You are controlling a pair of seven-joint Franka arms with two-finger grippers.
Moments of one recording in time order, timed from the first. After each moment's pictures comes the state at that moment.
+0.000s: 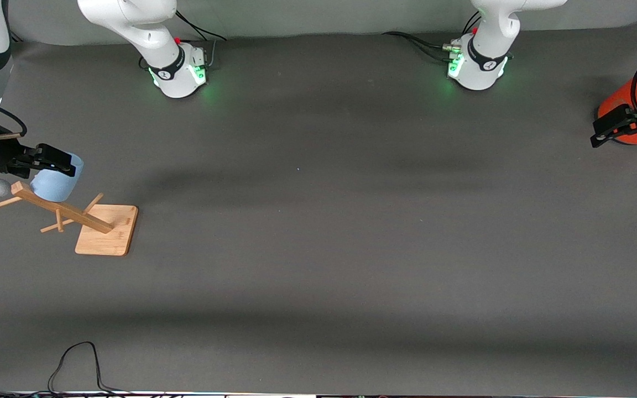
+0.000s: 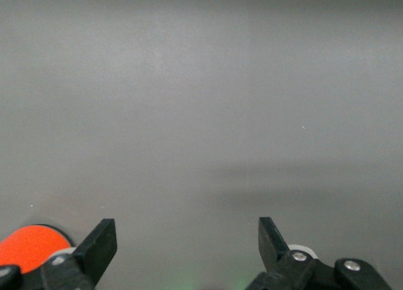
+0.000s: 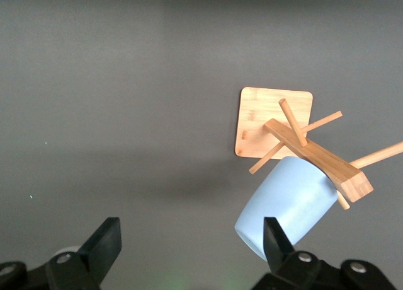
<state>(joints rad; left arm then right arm) -0.01 -0.08 0.04 -1.65 0.01 1.56 0.04 0.03 0.05 -0.04 -1.57 -0.01 1.55 -0.01</state>
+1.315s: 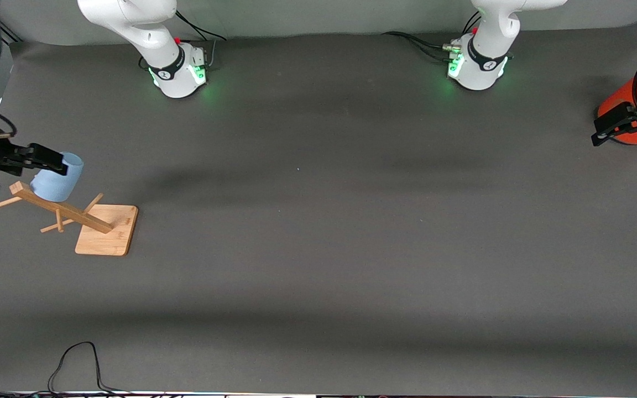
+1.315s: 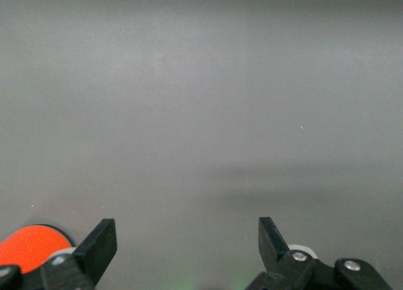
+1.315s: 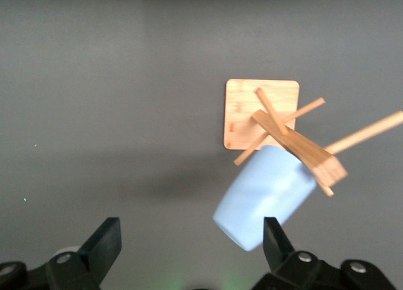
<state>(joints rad) -0.01 -0.08 0.03 -1.64 0.01 1.55 0.04 0.03 0.04 -0.11 -1.57 -0.01 1.52 -0.01</state>
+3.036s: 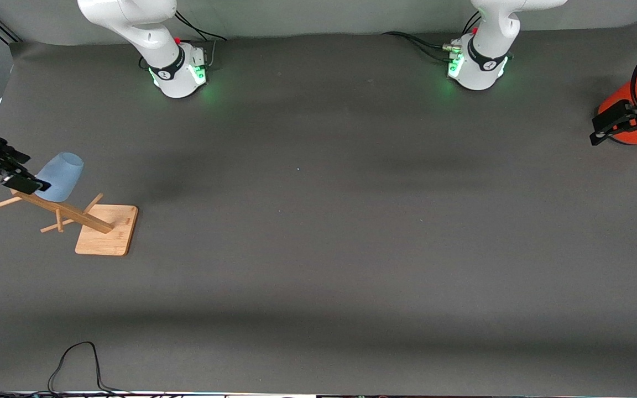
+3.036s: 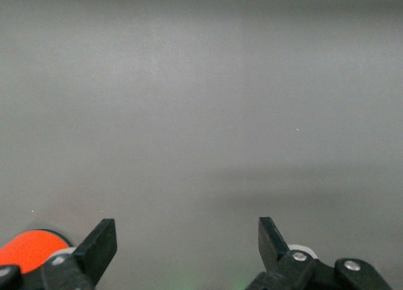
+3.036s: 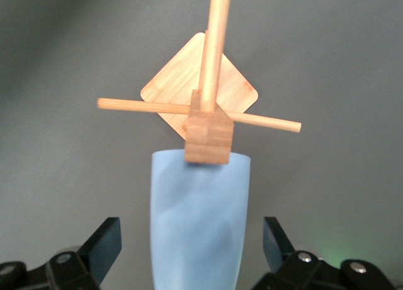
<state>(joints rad) -0.01 -0.08 0.02 -1.62 0.00 1.55 0.04 0.04 -0.04 -0.26 -1.94 0.01 1.81 0.62</state>
